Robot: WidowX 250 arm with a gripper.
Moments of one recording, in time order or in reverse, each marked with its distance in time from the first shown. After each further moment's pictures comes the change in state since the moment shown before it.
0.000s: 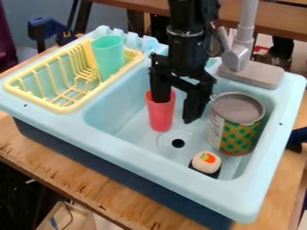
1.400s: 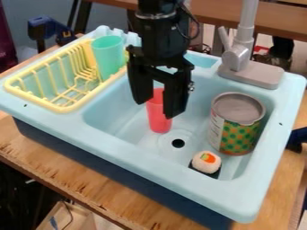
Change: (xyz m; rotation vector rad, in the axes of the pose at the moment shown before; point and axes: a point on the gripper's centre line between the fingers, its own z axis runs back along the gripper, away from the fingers) arm -0.035 -0.002 0.023 -0.101 -0.039 -0.034
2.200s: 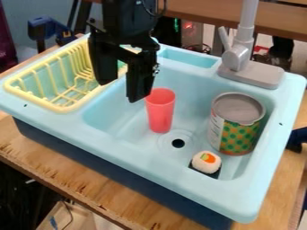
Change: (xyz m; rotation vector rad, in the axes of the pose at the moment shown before) arm -0.036 0.020 0.033 0.112 -0.002 0.062
